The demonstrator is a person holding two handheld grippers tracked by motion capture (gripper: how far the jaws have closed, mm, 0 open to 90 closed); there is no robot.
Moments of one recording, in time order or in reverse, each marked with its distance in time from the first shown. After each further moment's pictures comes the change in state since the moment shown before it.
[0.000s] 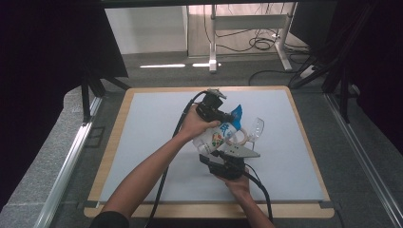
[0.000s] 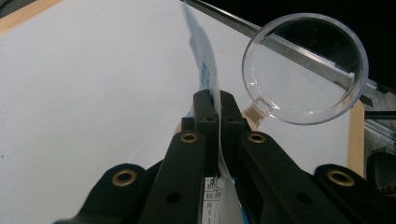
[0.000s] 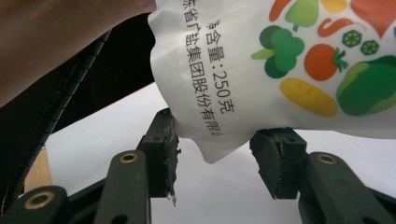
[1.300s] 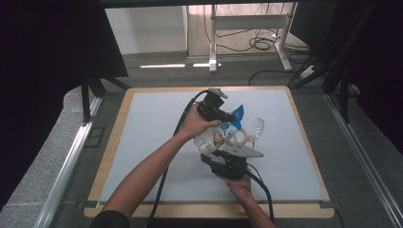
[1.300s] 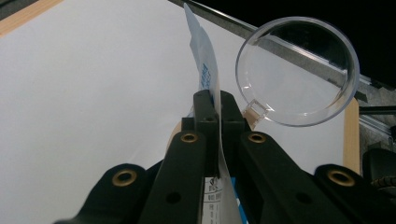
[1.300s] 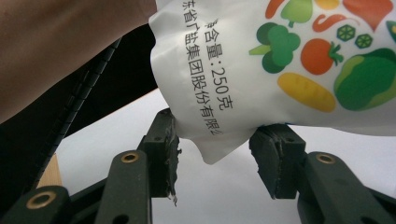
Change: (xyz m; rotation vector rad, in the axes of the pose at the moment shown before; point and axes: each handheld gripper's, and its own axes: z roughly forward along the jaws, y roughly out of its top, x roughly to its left) left arm 0.001 0.004 0.001 -0.001 -0.022 0.027; right arm -0.003 0.002 -0.006 -0.022 0.020 0.026
